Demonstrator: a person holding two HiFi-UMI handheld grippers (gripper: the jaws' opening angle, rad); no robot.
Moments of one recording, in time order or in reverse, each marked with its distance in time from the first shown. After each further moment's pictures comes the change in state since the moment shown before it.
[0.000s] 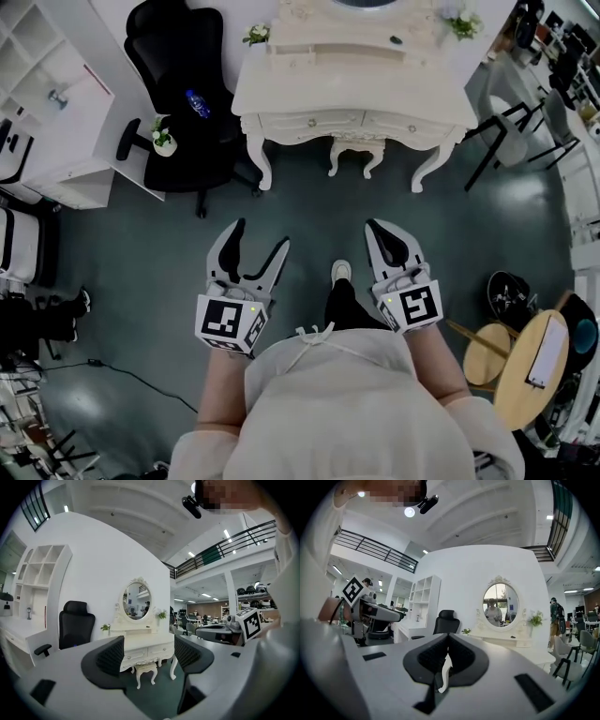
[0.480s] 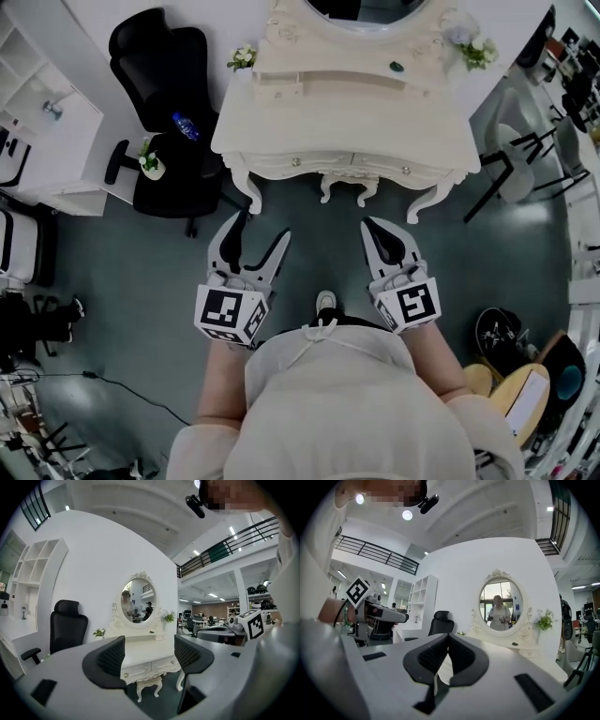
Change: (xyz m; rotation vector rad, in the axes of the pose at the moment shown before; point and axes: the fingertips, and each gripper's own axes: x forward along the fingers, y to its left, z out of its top) left arm 0.199 0.010 0.035 -0.017 -0.003 0.053; right arm 0.109 -0.165 -0.001 0.005 -0.017 0.080
